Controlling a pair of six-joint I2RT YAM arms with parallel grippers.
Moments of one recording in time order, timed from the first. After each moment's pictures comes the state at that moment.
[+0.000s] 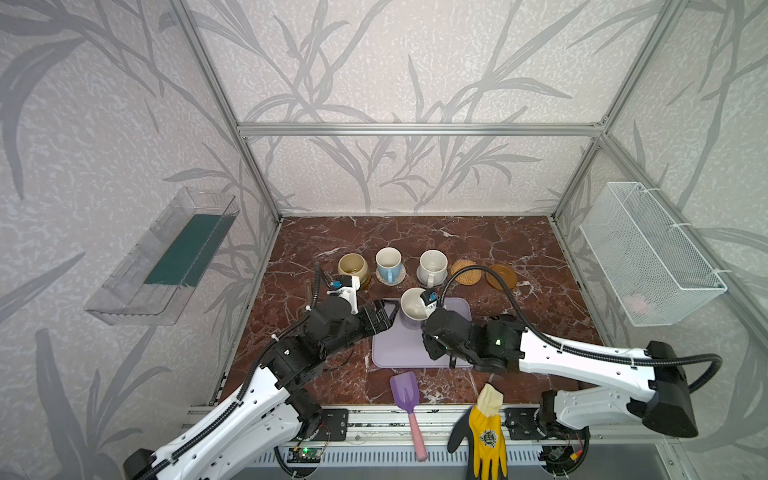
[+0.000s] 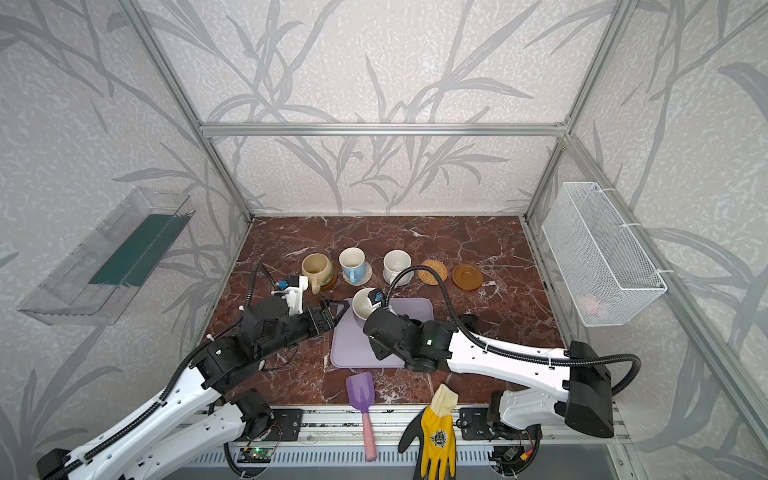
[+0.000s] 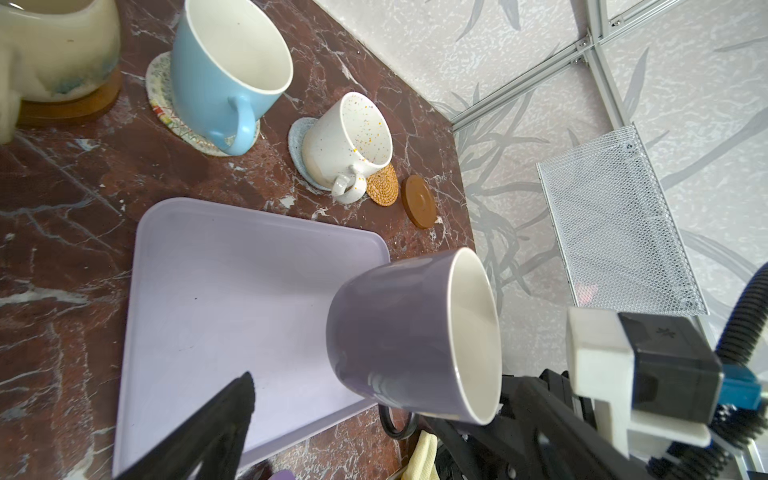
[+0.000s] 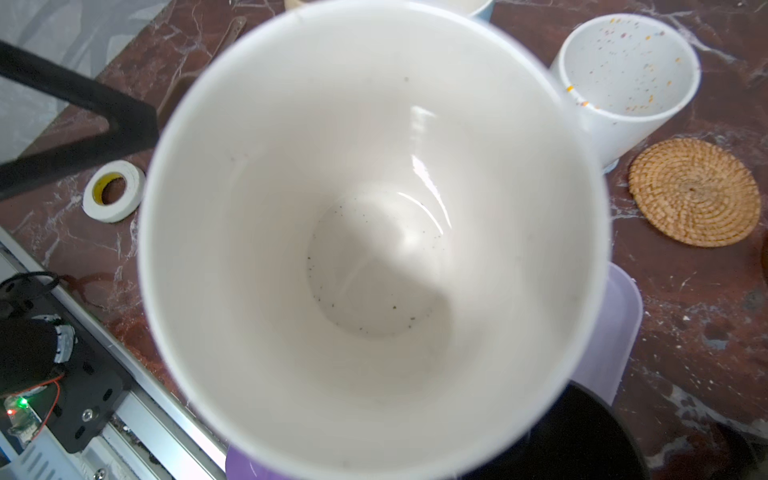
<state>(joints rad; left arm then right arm) -0.72 0.72 0.68 -0.39 0.04 -0.96 1.17 1.29 1.01 -0.55 0.35 0.55</state>
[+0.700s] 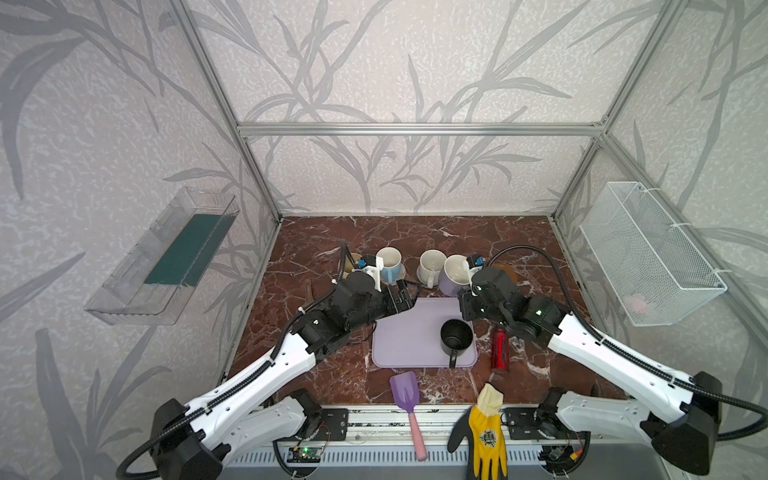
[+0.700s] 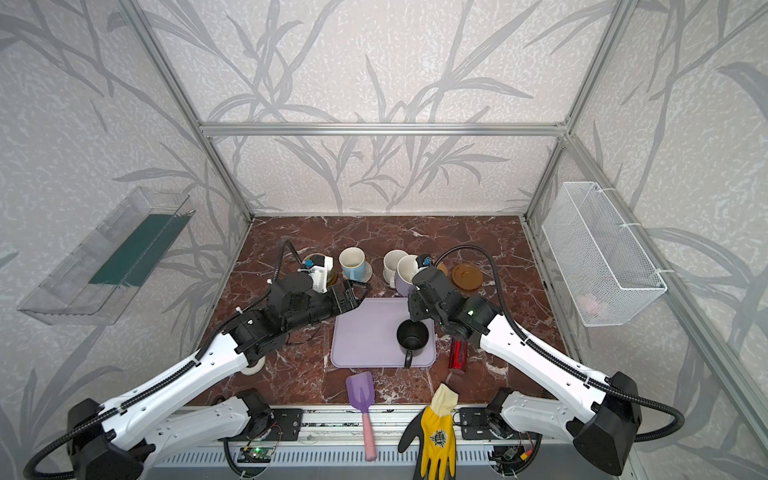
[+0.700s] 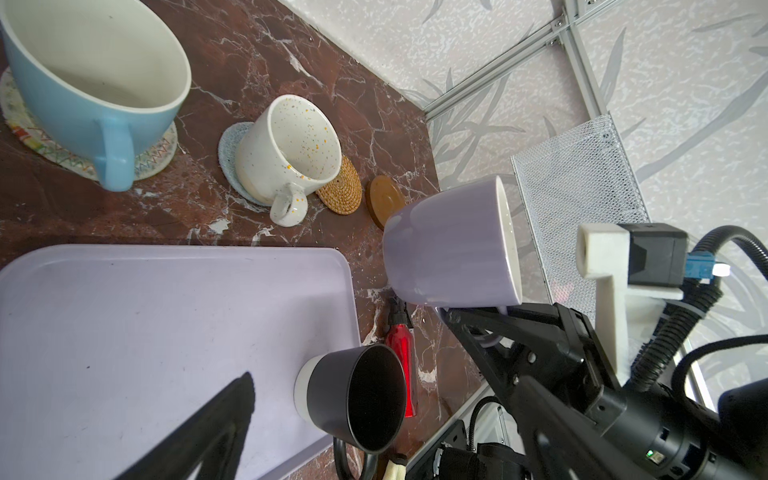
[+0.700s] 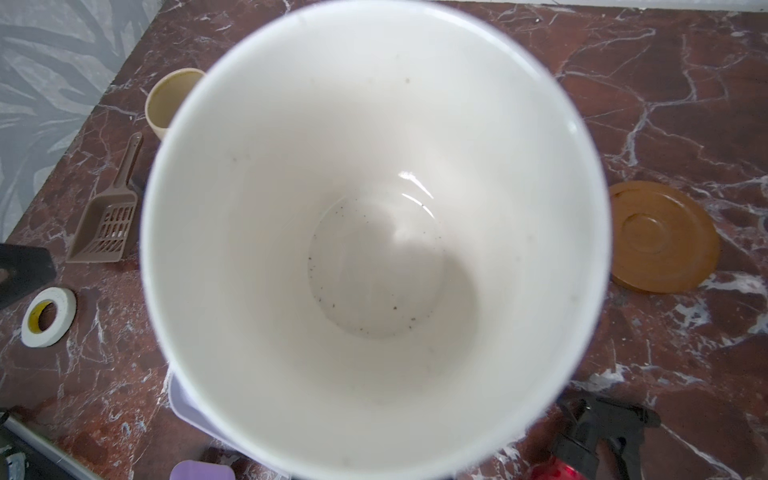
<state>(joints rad) -0.73 1.03 0.84 -0.25 0.10 -0.93 0.78 1.15 1.01 -0.63 0.22 0.46</state>
